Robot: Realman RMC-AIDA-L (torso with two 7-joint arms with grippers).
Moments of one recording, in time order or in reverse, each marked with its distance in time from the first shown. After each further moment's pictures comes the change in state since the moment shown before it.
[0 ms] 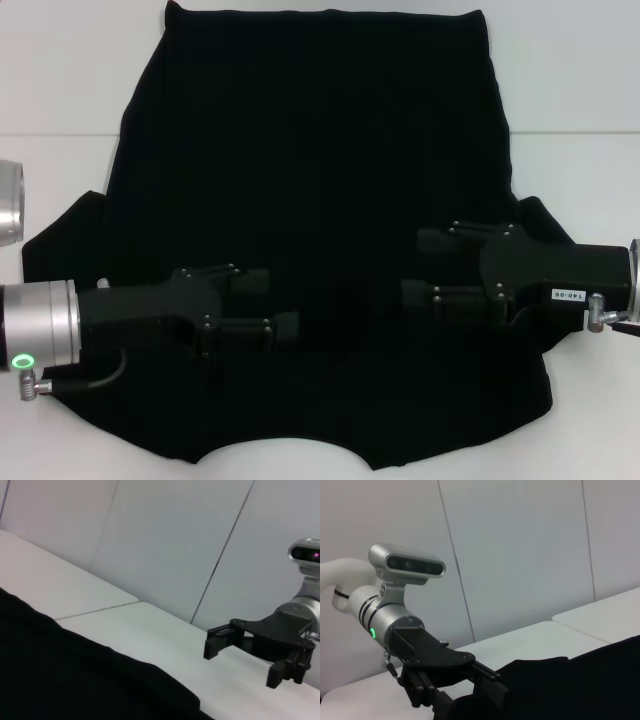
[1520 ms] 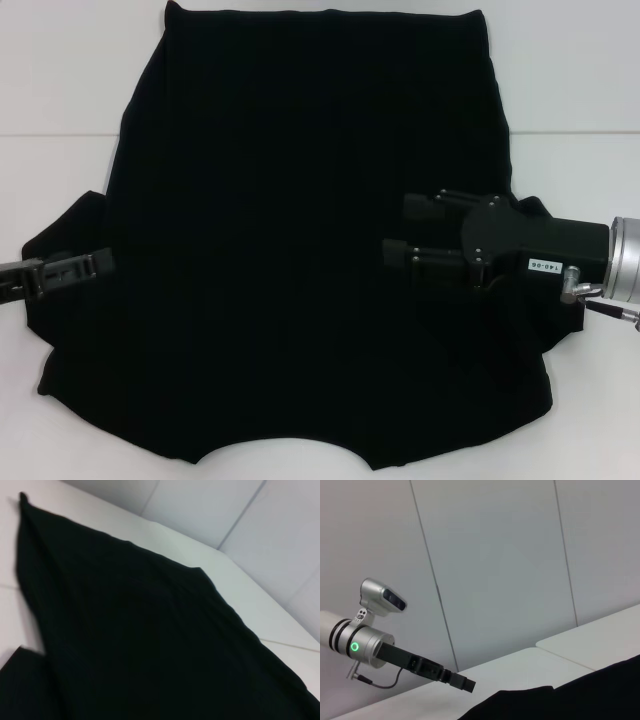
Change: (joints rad) left arm 0.100 0.026 -0.310 0.203 0.162 -0.139 -0.400; right arm 0.026 0.040 0.064 0.006 0.023 0.045 0.003
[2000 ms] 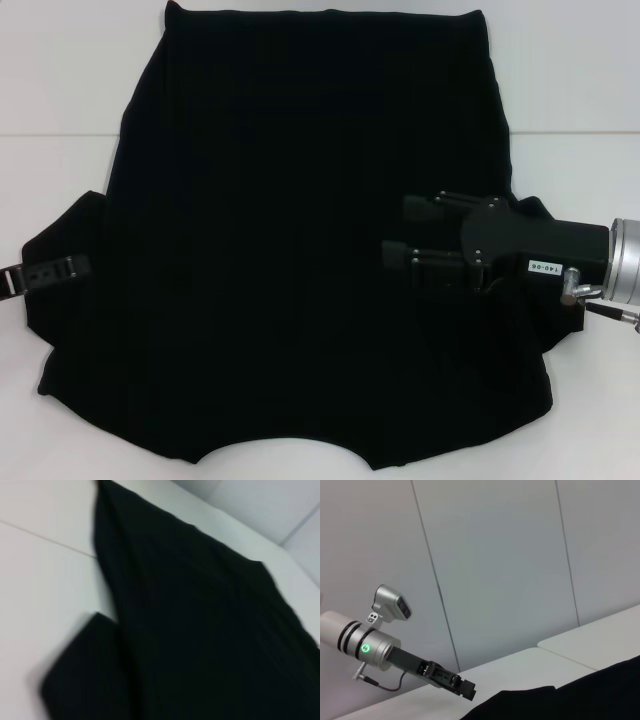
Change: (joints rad) left arm -0.015 0.001 0.003 0.017 0.101 -0.125 -0.181; right arm -0.001 0.000 0.000 0.003 0.000 -0.003 0.001
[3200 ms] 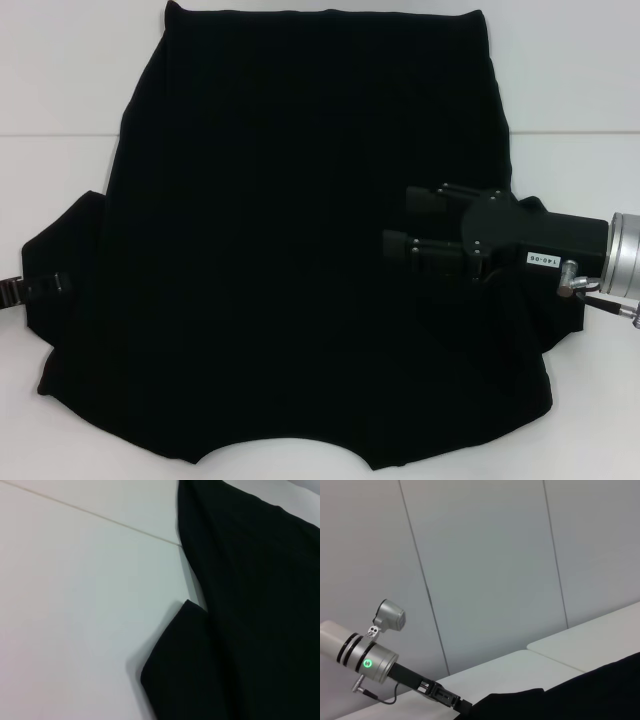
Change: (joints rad) left arm -0.022 -0.004 0.044 -0.048 0.102 -0.228 -0.025; right arm 0.002 0.003 0.003 0.000 0.012 0.028 0.000
